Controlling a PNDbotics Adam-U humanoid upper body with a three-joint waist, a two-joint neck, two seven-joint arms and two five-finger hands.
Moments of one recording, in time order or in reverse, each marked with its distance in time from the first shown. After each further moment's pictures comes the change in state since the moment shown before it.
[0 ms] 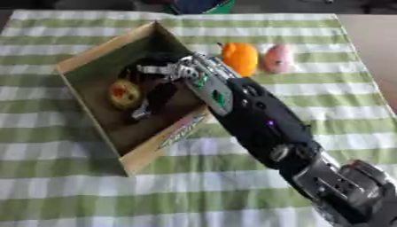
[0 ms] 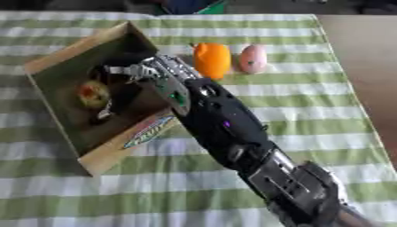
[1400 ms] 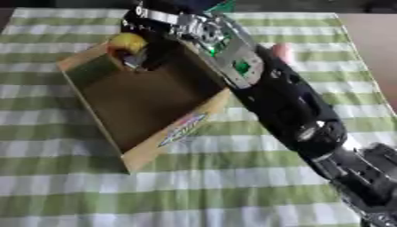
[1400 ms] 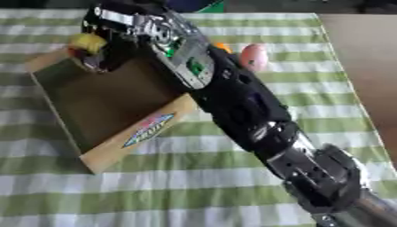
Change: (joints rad) left arm 0.000 0.000 0.000 0.000 0.000 -0.007 -0.003; right arm -0.010 -0.069 0.059 -0.157 -0.366 0.197 -0.123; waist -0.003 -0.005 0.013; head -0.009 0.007
